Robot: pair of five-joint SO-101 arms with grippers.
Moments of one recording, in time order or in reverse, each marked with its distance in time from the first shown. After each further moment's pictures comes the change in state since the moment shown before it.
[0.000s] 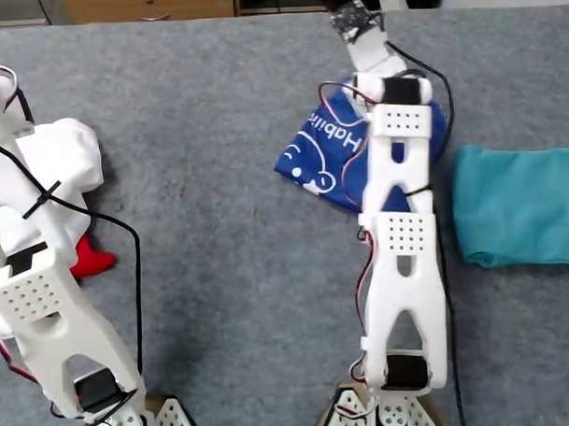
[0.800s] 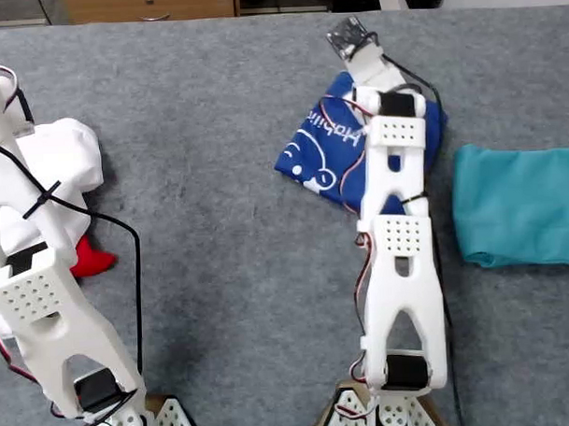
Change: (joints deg) left arm 0.0 0.0 0.0 0.0 0.0; right arm -1.1 6.0 -0.4 -11.6 5.0
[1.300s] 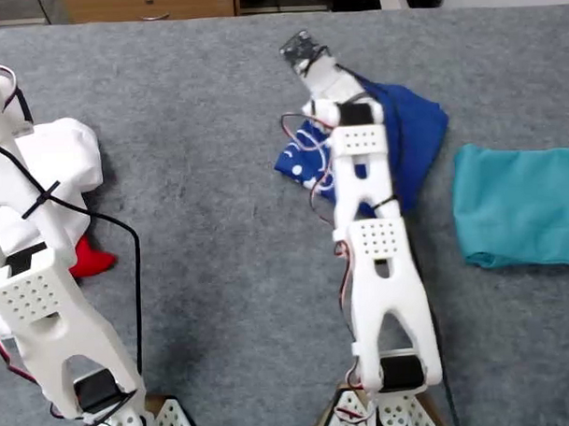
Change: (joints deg) left arm 0.0 0.0 0.0 0.0 0.0; right arm -7.8 6.2 0.0 -6.9 0.4
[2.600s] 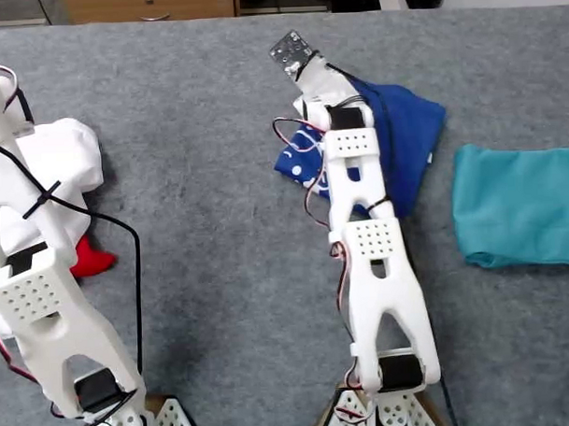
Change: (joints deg) left arm 0.0 0.0 0.0 0.0 0.0; right arm -0.7 0.4 1.4 -8.9 0.0
